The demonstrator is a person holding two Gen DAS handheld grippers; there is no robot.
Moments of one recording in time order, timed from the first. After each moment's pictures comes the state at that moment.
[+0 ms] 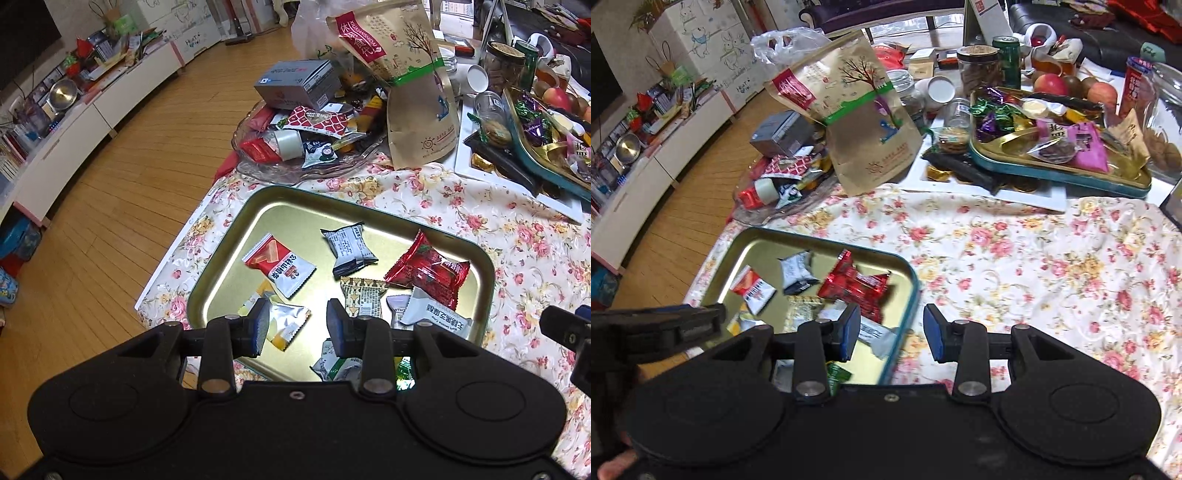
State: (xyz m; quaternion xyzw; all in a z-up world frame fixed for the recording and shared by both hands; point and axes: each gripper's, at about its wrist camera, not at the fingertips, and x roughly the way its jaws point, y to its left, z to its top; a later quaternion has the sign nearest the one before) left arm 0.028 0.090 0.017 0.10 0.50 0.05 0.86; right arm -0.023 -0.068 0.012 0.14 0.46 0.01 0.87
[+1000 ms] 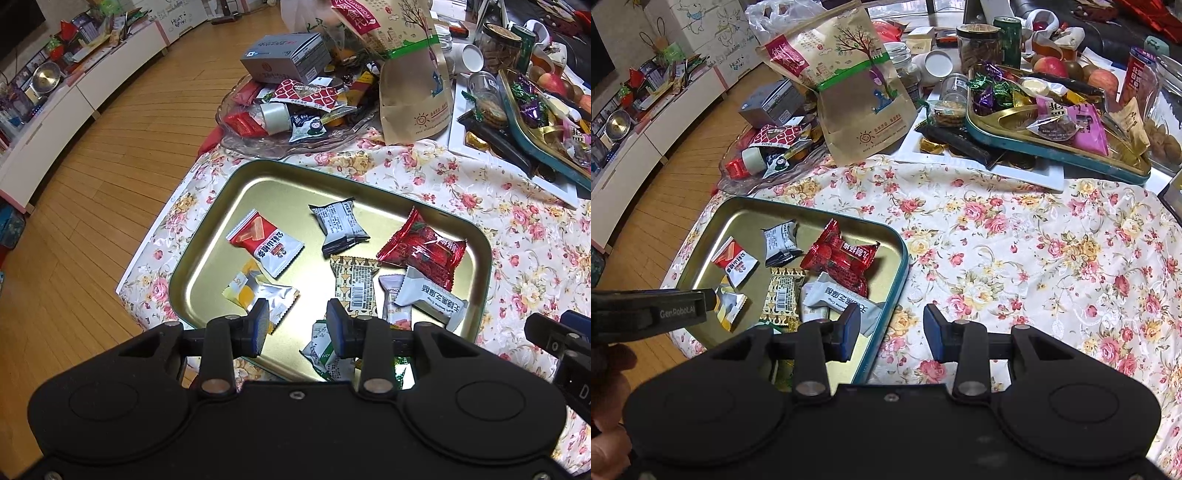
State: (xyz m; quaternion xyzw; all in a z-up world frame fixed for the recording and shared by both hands) left arm 0.033 0.096 0.003 0.08 0.54 0.03 0.84; right arm -0.024 -0.062 -0.006 0.12 0.49 0.01 0.86
